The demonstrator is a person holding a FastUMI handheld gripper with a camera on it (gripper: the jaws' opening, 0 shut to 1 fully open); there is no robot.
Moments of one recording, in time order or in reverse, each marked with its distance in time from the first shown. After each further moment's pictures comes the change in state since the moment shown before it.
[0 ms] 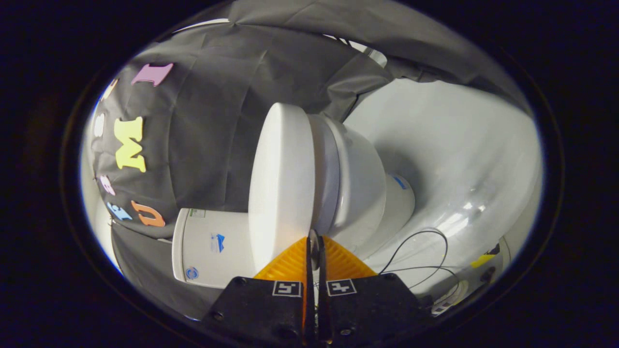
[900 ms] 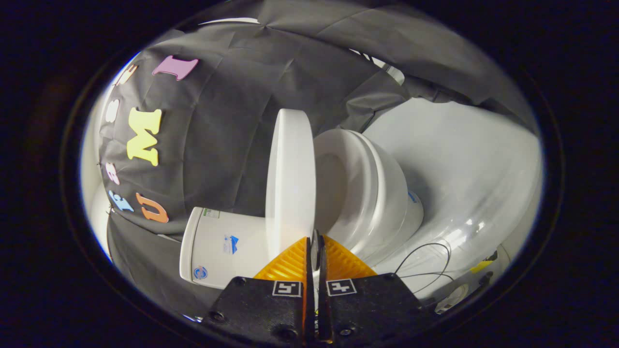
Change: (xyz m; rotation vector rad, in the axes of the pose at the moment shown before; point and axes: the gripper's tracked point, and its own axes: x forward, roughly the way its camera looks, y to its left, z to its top) arm -0.025 0.053 0.001 -0.080 -0.084 0.025
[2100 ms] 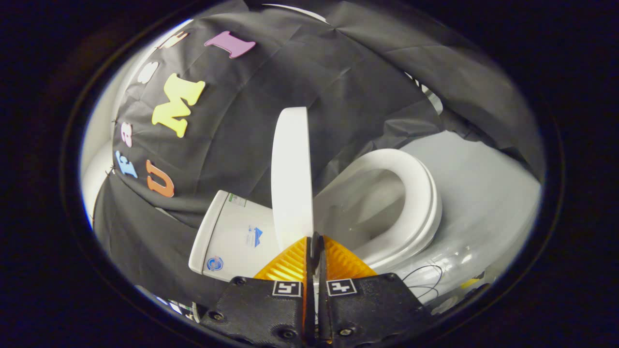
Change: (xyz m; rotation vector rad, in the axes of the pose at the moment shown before) arm -0.017 0.115 -0.019 -0.248 -0.037 0.008
